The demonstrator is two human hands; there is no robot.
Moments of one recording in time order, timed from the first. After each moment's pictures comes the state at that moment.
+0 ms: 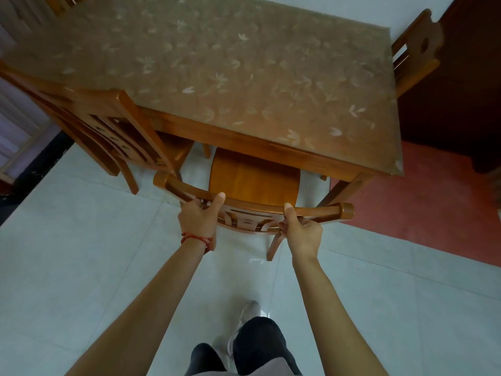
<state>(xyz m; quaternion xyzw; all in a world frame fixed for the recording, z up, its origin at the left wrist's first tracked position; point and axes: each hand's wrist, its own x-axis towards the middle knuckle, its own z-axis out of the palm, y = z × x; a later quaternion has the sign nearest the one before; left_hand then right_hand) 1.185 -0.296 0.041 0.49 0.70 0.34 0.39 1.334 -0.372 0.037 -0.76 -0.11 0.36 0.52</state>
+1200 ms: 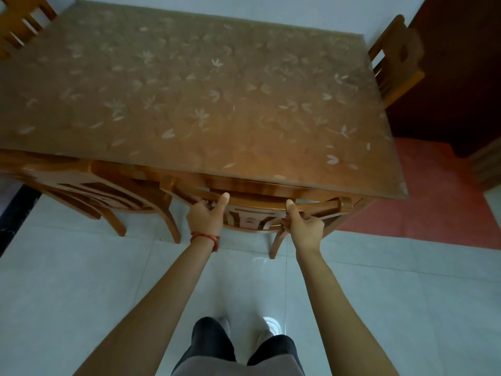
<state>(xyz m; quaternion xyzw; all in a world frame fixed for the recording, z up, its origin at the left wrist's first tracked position) 1.228 -0.137 0.039 0.55 0.64 0.32 0.43 1.370 -0.234 0.046 -0.77 -0.05 0.32 0.55</state>
